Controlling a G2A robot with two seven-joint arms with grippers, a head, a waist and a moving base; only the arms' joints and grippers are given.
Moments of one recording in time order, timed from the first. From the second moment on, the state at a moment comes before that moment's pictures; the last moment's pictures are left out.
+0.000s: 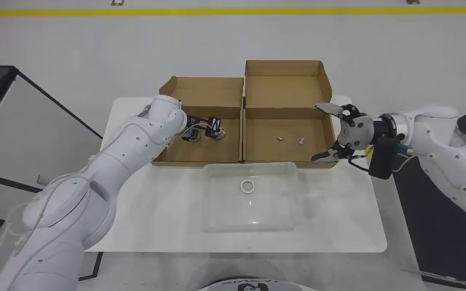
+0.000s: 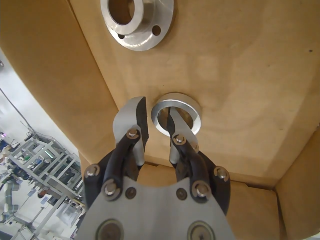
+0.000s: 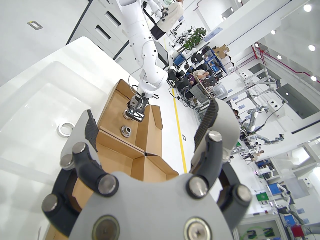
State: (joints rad) left arm 0.44 -1.24 -0.39 -0.77 1.89 -0.88 -0.11; right arm -0.83 -0.53 0.86 -1.60 -1.71 -0.66 -1.10
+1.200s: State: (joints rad) left arm 0.73 -0.97 -0.83 -1.66 1.50 -1.01 -0.47; right arm -0.83 -0.53 0.86 -1.60 -1.71 -0.66 -1.10
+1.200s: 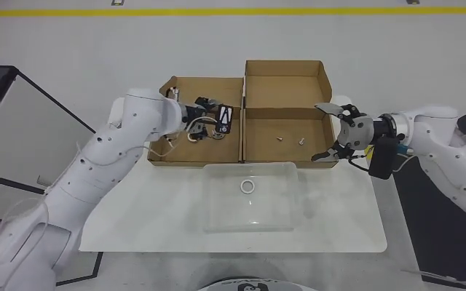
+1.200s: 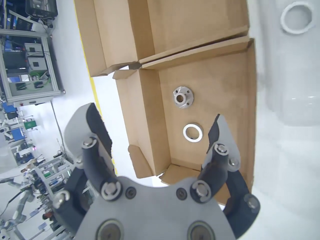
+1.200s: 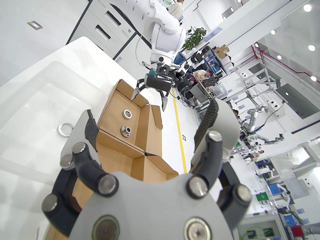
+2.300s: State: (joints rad) left arm 0.92 -0.83 -0.76 -1.98 1.25 -1.01 -0.59; right arm -0.83 -0.53 0.86 -1.60 -1.71 -0.66 -1.10
